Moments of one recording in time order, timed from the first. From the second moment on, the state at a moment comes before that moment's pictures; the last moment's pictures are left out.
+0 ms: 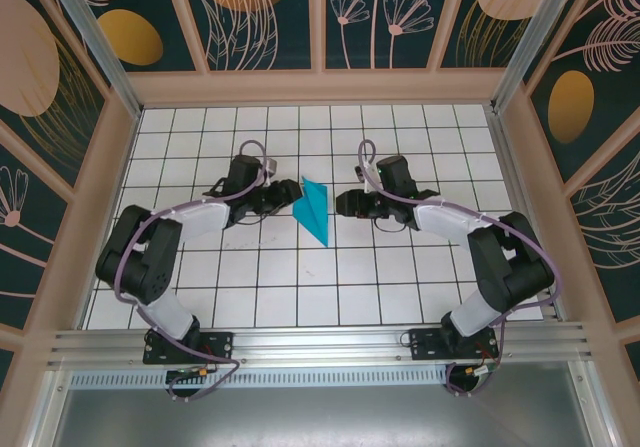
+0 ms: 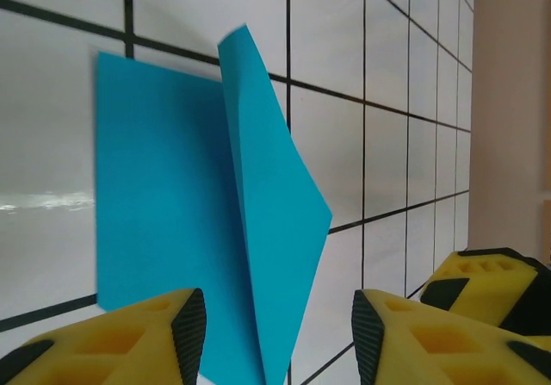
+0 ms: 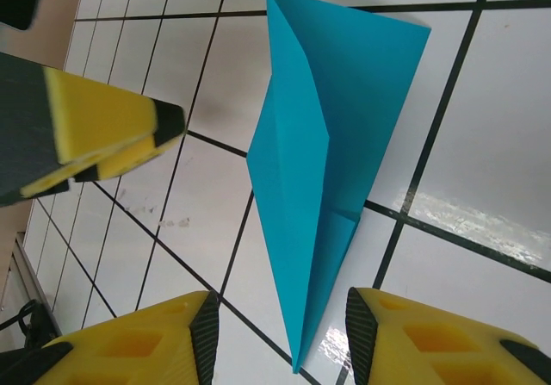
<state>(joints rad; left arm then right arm) -0.42 1.72 0.87 0.12 0.52 -0.85 0.48 1.57 0.83 -0.03 -0.55 0.47</state>
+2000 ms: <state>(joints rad) -0.46 1.66 1.19 0.23 0.65 -0.97 0.45 1.51 0.67 0.76 -0.94 0.96</state>
